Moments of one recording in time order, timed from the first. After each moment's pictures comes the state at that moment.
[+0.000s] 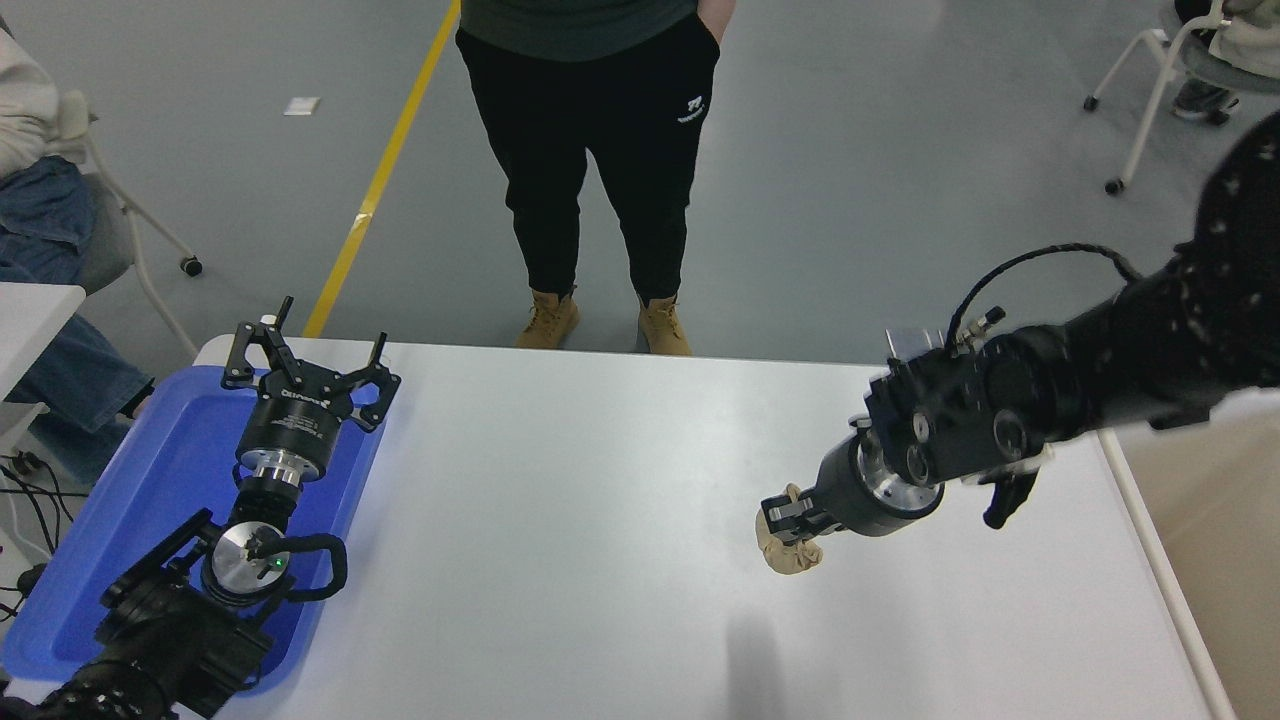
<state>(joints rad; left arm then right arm) -0.52 0.18 -1.03 -0.54 -0.09 -0.62 -0.36 2.10 0.00 -1.26 1.60 -0.13 0.25 0.17</state>
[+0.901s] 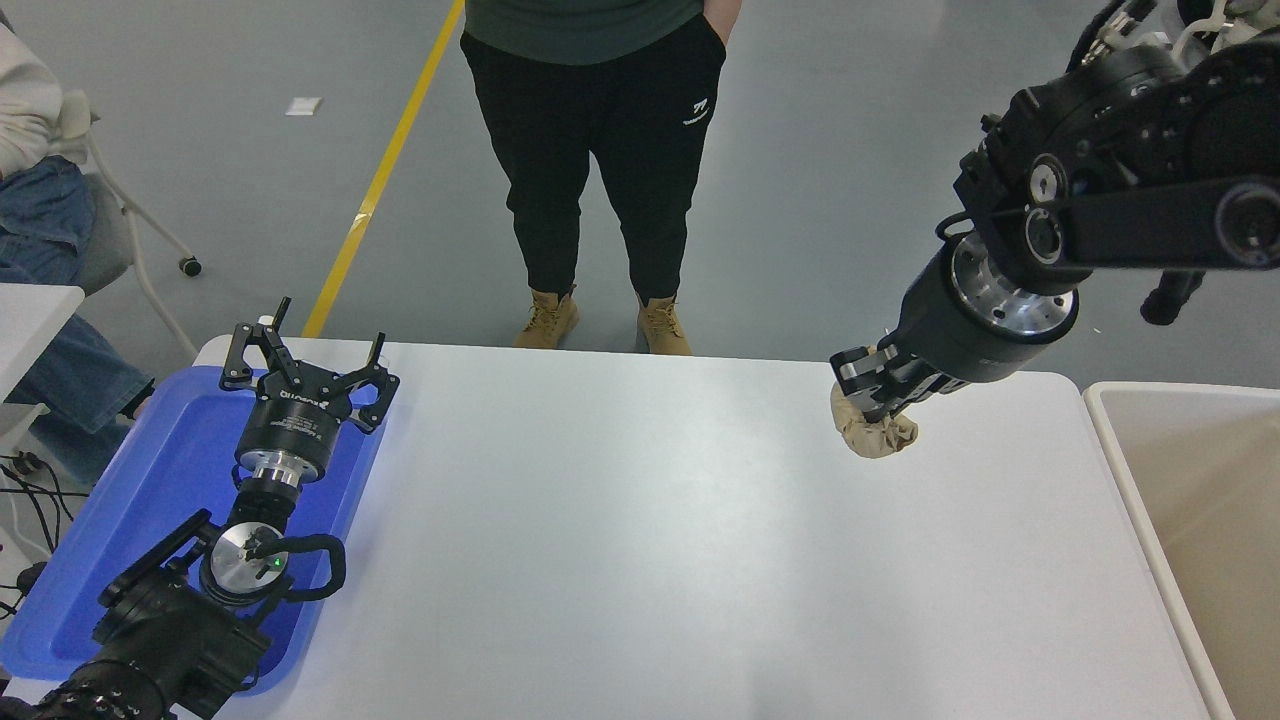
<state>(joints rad) -0.51 0.18 -1.03 -0.54 -0.09 -0.62 -0.36 2.46 -0.13 -1.39 1.64 -0.16 0.54 0.17</state>
